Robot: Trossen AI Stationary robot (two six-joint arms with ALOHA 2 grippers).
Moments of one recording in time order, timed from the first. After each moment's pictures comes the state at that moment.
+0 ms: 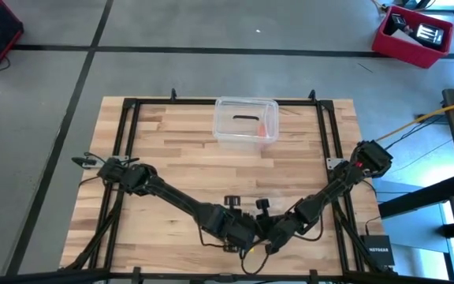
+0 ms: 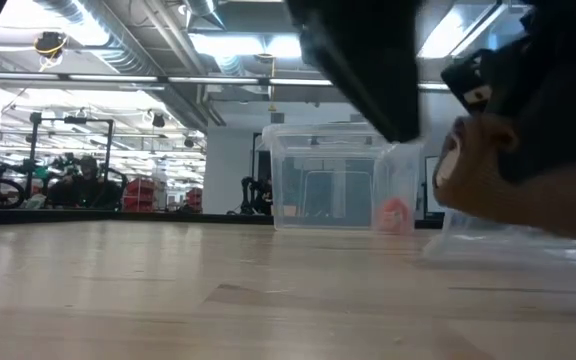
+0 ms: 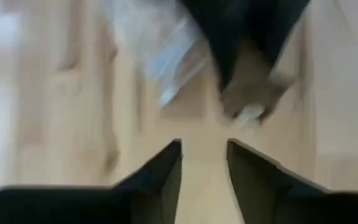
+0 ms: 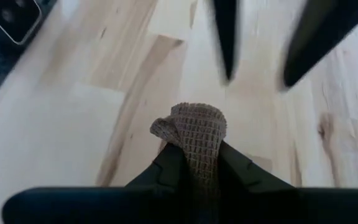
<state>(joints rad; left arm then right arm) -0.46 2.33 2.15 -1.02 -0.40 -0.34 0.67 1.75 0.92 -0.02 0.39 0.29</state>
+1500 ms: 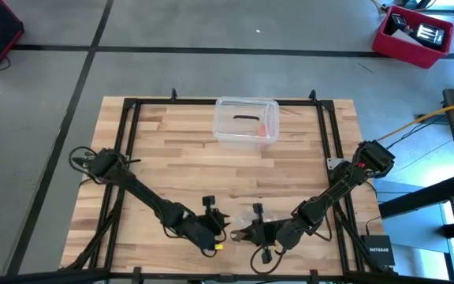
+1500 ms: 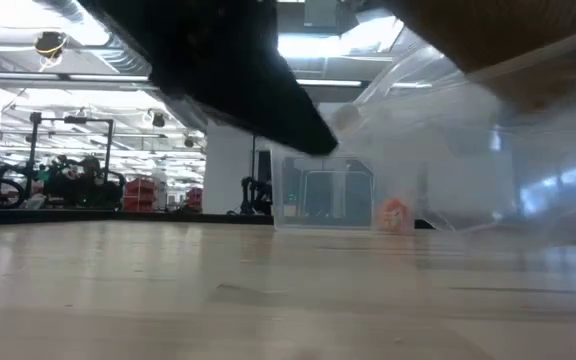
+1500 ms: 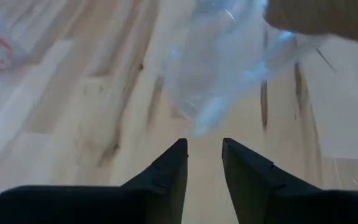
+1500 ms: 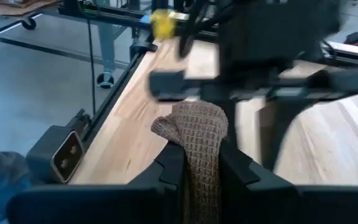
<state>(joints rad) -0.58 1.94 1.20 -0.02 -0.67 -0.37 0.71 1.74 0.92 0.39 0.52 0.13</state>
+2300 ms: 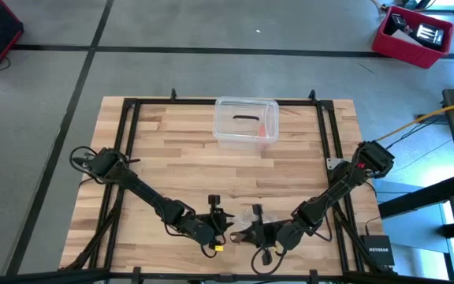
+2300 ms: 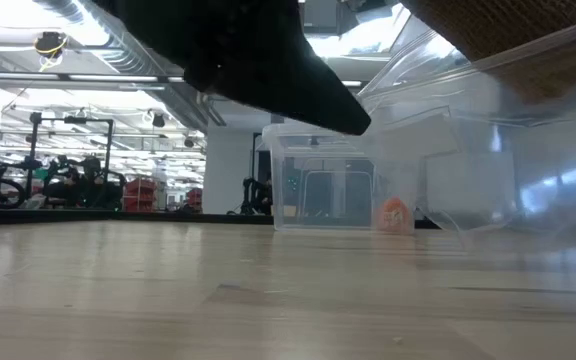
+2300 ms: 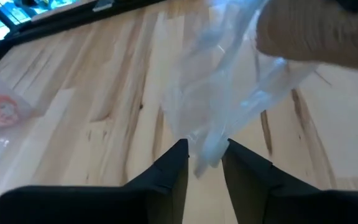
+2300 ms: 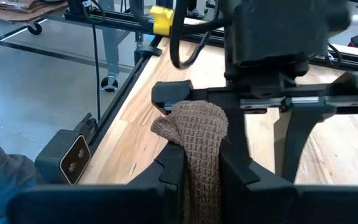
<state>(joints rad) -0.56 1.95 1.17 0.16 -0.66 -0.12 0.71 1.74 0.92 0.41 0.51 0.13</state>
